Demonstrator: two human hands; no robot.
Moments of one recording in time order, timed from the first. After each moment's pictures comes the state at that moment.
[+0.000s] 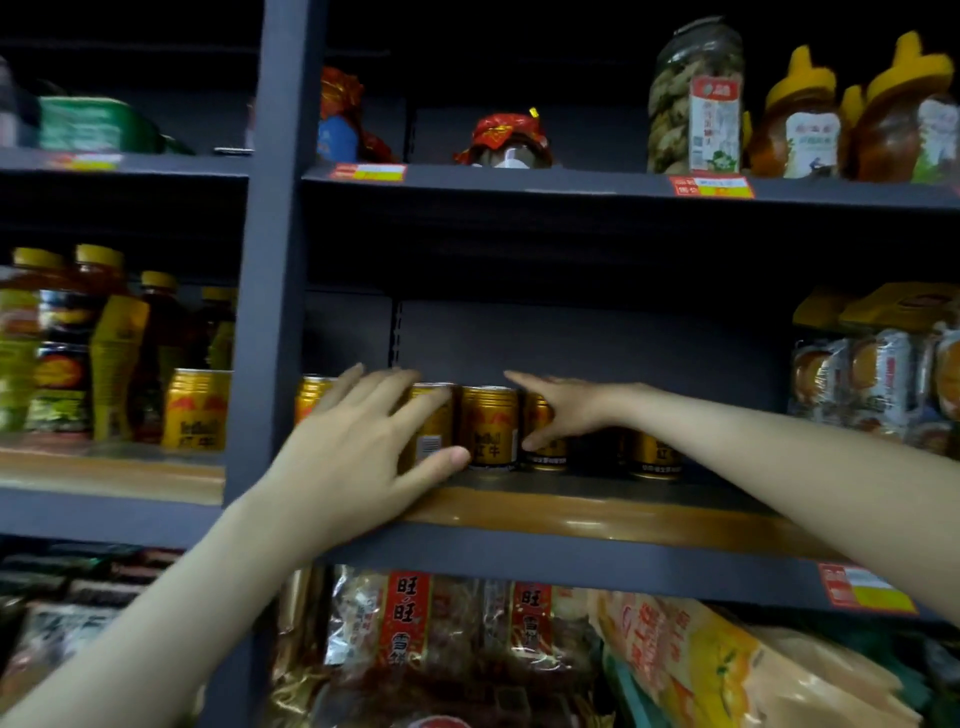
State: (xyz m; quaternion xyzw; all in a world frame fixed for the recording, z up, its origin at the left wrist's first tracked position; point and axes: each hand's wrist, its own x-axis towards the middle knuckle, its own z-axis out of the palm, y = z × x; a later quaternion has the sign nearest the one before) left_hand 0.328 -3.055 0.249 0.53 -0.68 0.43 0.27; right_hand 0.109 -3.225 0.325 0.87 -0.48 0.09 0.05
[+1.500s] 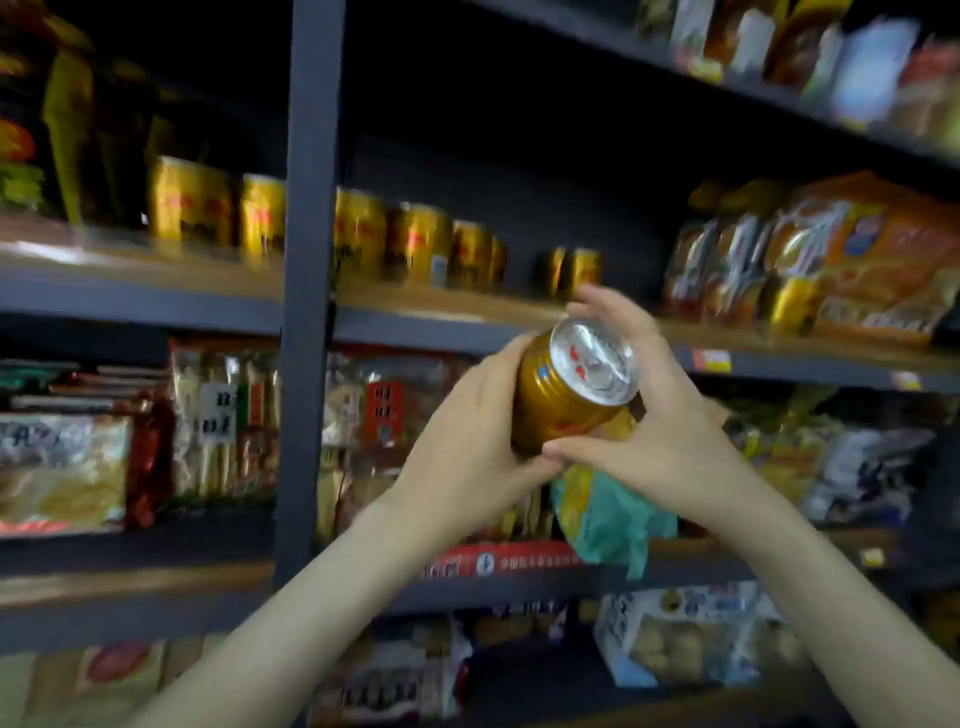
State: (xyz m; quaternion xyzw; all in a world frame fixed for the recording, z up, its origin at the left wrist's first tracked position) left_hand 0.275 -2.969 0.124 0.29 -0.80 -0.06 0.53; right_hand 0.113 -2.919 0.172 0.82 -0.36 0.45 -0.02
